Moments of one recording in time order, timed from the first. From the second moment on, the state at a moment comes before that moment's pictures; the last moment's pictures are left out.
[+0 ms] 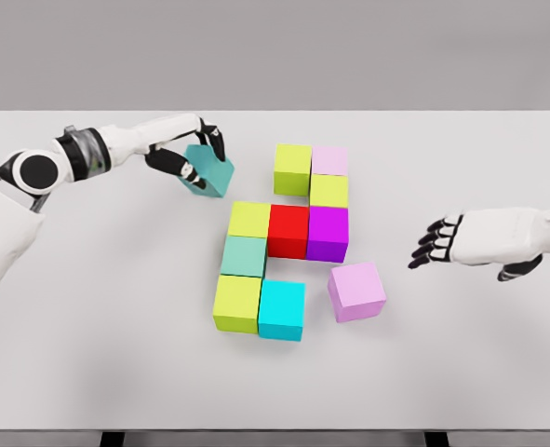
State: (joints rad) left arm -0.75 0.46 -0.57 -1.17 -0.13 -0.27 -0.61; right arm -0.81 -1.18 1.00 -1.71 0.28 -0.61 0.61
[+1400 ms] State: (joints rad) left arm -0.84 0.29 -0.51 -0.99 -0.23 -0.27 -0.61; right arm -0.74 -1.12 0.96 -1.61 0.01 -0.61 0.61
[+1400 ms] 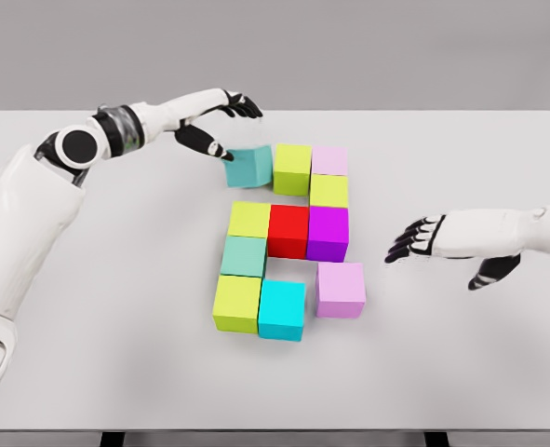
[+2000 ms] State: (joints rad) left arm -0.83 0.34 -0.52 -1.00 -0.23 -0.35 -0.61; right arm -0.69 -1.09 1.02 -1.53 -0.53 -0.61 0.61
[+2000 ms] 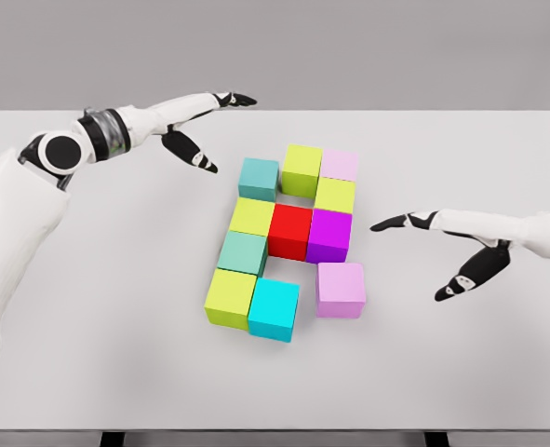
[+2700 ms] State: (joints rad) left arm -0.83 0.25 -0.55 -0.98 -0.29 -0.36 -0.61; right arm -0.63 -1.06 1.02 -1.55 -0.52 -0.61 0.61
